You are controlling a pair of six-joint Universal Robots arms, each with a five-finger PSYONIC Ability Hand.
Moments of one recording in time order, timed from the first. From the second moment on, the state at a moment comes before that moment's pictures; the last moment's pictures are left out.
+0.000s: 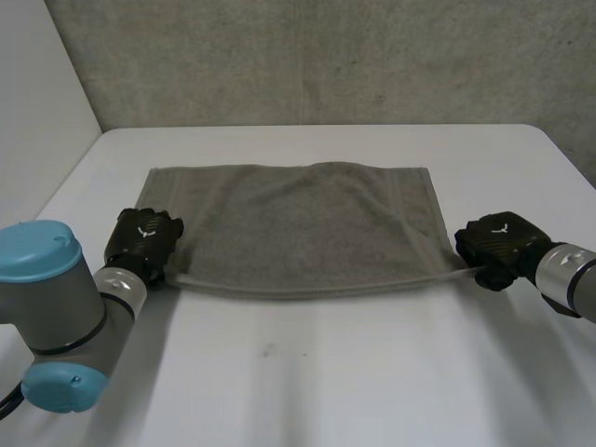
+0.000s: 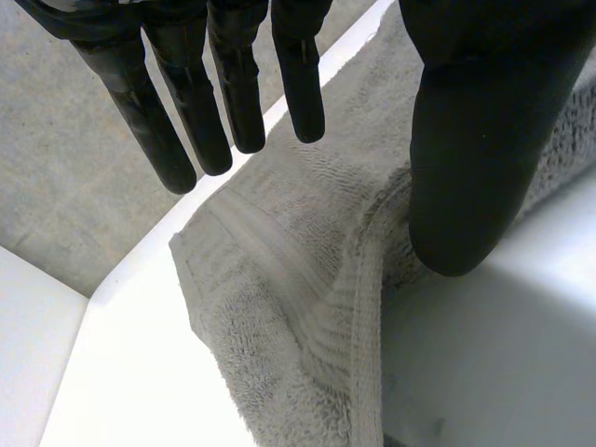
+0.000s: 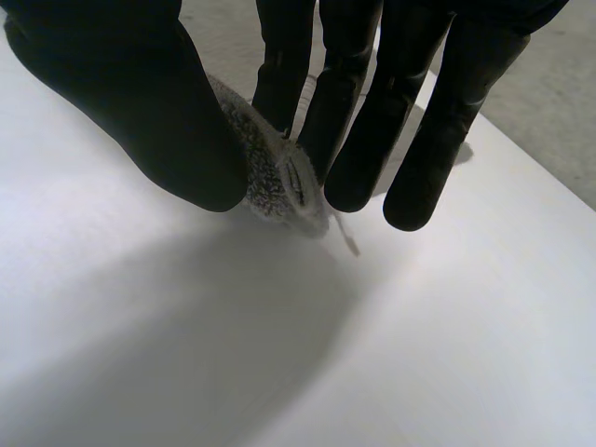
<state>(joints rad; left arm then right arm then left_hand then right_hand) 4.40 -2.00 -1.79 3.57 -1.60 3.65 1.59 -1.13 1.59 0.08 1.08 2.47 0.52 0.51 0.51 0.51 0.33 1.06 1.17 1.19 1.20 0.92</state>
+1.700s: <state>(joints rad) 4.40 -2.33 -1.29 3.53 -1.66 3.78 1.68 -0.81 1.09 0.02 1.31 2.44 1.20 1.22 1.22 1.22 1.04 1.06 1.17 1.19 1.20 0.92</state>
